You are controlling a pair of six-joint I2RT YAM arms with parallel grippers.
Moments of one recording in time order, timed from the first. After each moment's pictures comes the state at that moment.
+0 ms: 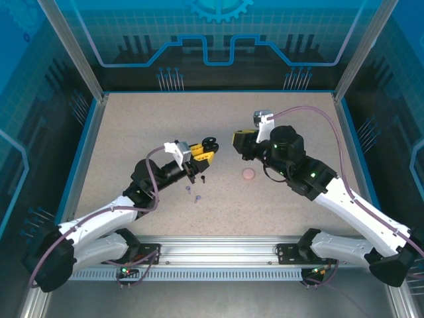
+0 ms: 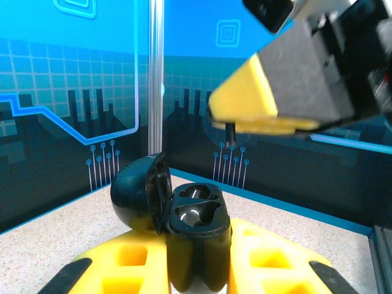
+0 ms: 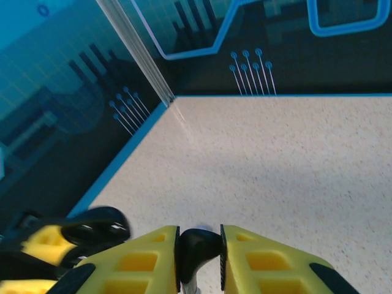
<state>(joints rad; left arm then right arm) -0.64 1.04 0.49 0.73 0.32 -0.12 0.77 1.05 1.12 -0.34 0.10 0.47</state>
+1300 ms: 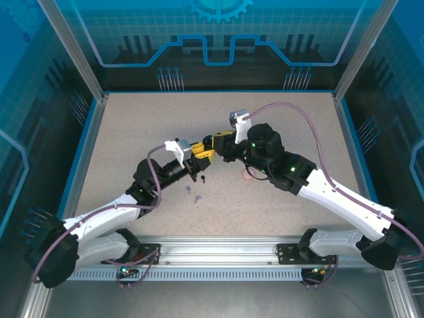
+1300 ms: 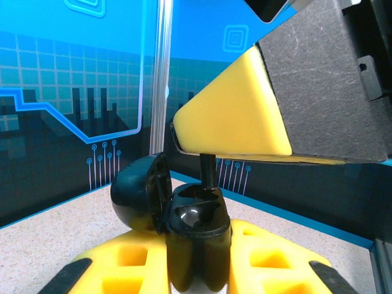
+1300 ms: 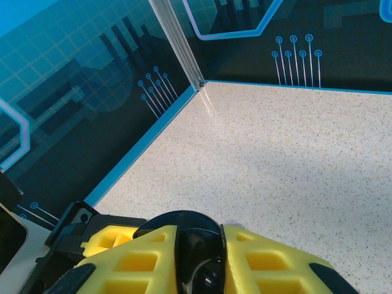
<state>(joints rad) -0.65 1.08 0.50 0.78 0.30 -0.16 0.88 1.20 1.19 -0.29 0.11 0.44</state>
